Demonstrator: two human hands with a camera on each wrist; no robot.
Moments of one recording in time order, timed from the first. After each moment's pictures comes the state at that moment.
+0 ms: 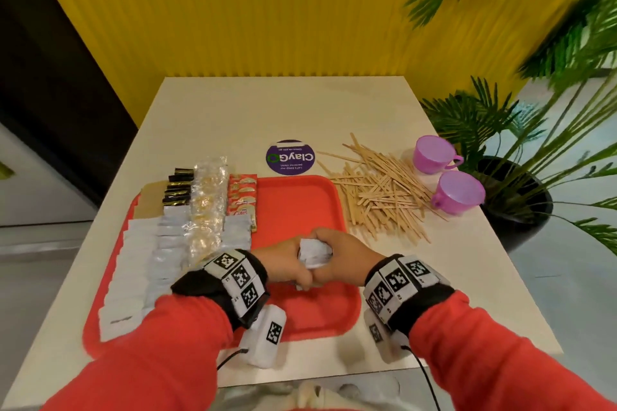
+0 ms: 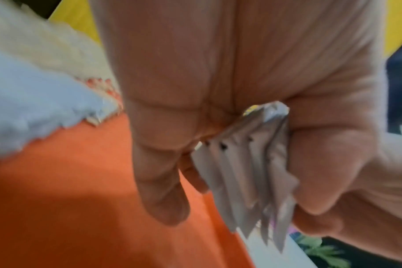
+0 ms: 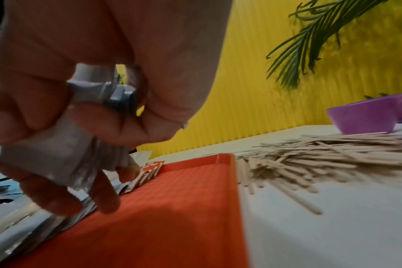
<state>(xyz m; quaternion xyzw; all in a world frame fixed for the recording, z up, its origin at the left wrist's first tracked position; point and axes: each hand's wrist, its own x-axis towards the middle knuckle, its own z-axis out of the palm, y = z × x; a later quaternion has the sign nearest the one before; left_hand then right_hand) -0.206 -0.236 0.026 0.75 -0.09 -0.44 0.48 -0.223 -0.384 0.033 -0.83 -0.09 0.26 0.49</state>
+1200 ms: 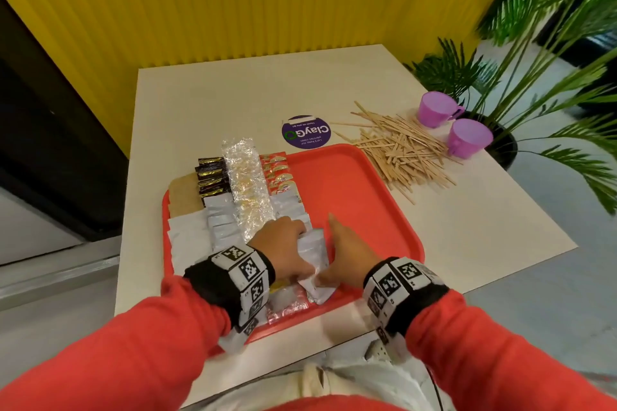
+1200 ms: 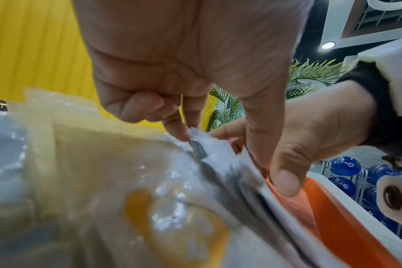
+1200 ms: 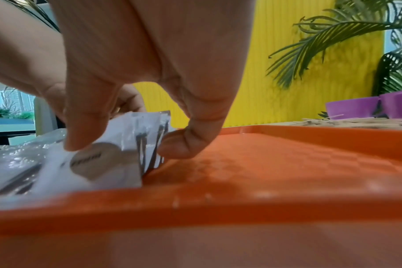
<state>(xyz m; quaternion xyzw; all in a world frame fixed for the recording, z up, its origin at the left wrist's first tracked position) -0.212 -0.110 0.009 0.93 -0.24 -0.22 0.14 -0.267 -0.249 -0.004 -0.92 0.10 0.22 0.32</state>
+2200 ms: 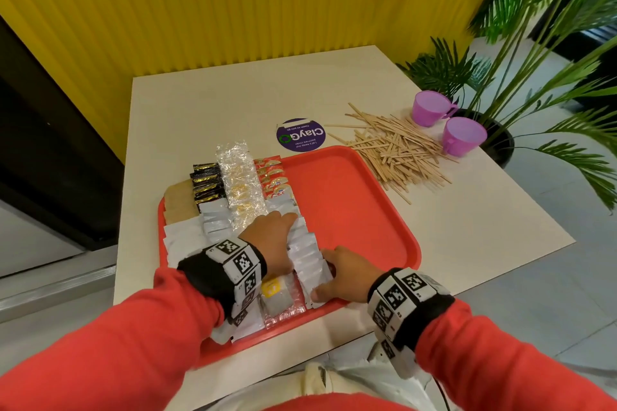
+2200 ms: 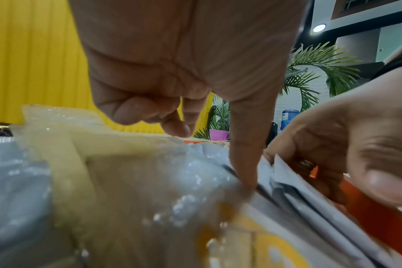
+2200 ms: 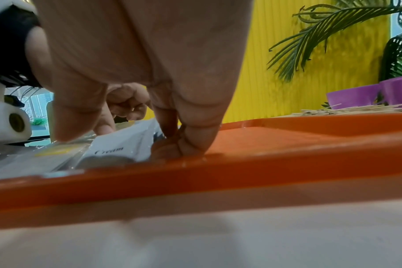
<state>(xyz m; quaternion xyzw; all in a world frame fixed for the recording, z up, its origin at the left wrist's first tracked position) -0.200 -0.106 0.015 0.94 -0.25 -0.24 0.06 -0.280 -0.254 -0.009 -0.91 0.06 0.26 0.32</state>
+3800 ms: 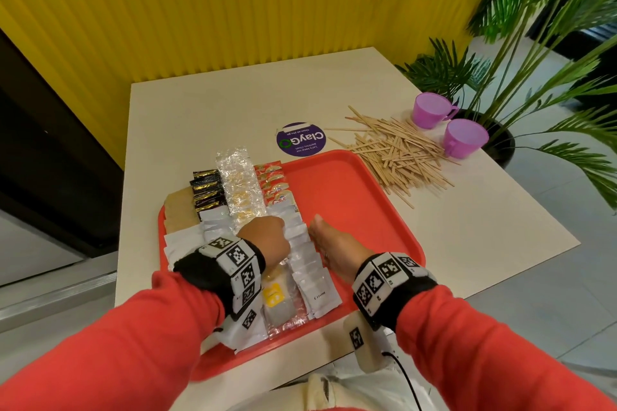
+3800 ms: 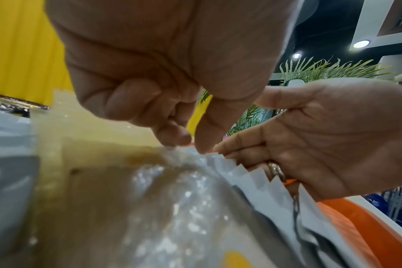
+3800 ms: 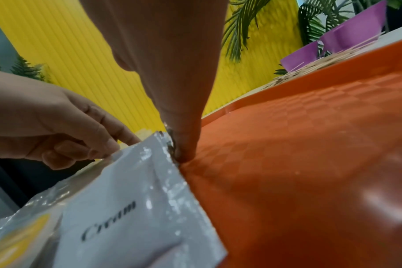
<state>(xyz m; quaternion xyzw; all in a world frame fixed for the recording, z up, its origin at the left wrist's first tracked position) -0.185 -0.111 0.022 0.95 -0.15 -0.25 0.11 -0.243 -0.239 -0.007 -0.63 0.21 0.23 0.71</state>
